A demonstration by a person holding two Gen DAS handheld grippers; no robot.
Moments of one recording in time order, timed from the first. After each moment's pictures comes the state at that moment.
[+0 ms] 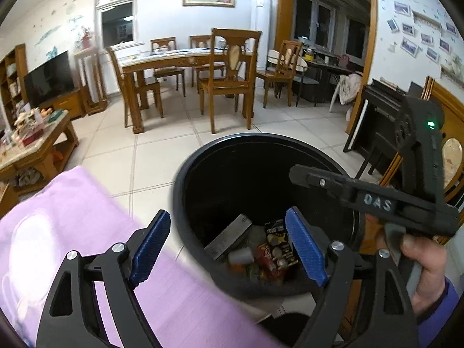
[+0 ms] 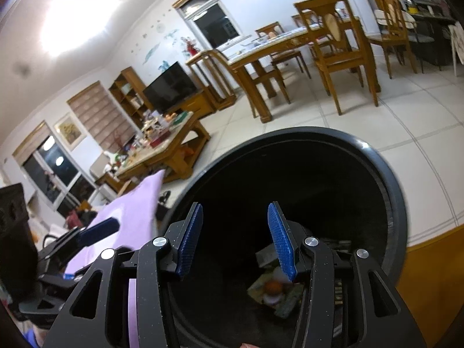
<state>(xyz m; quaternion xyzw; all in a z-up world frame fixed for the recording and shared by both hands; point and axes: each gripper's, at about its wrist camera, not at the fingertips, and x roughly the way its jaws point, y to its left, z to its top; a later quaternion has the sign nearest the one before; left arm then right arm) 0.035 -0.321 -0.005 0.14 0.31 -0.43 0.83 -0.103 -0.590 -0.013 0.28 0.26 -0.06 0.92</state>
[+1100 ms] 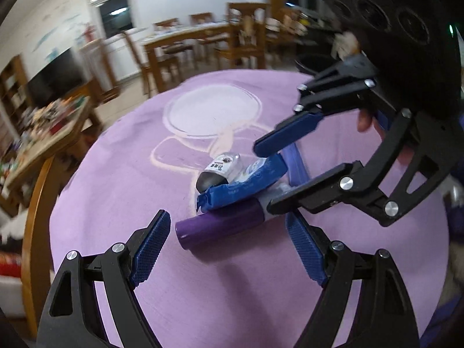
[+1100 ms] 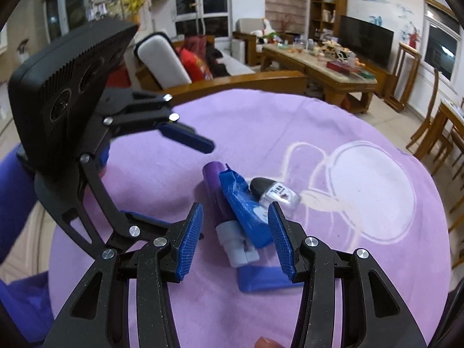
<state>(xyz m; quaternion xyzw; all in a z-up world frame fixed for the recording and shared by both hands) 0.116 0.016 -0.041 0.26 0.33 -0.45 0.79 0.034 -0.128 -0.001 -0.13 0.40 0.28 0.86</state>
